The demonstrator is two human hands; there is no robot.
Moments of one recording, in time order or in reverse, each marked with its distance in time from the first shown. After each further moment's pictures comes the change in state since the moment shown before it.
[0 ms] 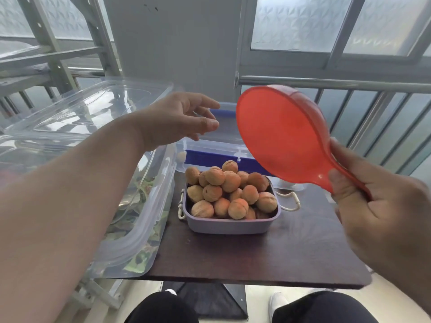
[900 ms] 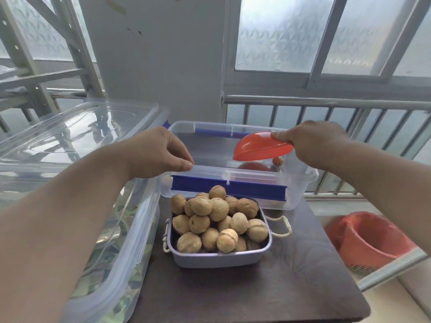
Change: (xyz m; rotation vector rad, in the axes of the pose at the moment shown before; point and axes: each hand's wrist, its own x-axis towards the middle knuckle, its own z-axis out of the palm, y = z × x) left_hand 0.011 -0.015 -0.003 0.363 -0.015 -0.122; right_hand 0.186 0.084 0.054 -1.031 -0.531 -0.140
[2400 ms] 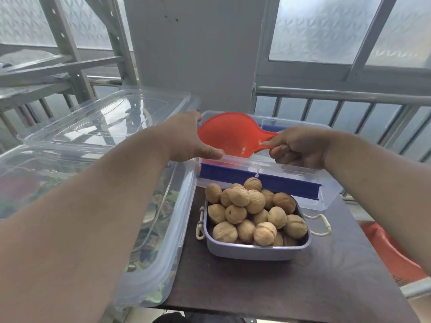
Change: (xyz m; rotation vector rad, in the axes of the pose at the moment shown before) left_hand -0.007 -0.002 -0.009 0.107 0.104 -0.230; right_hand 0.047 -0.080 -0.002 1.683 -0.822 0.229
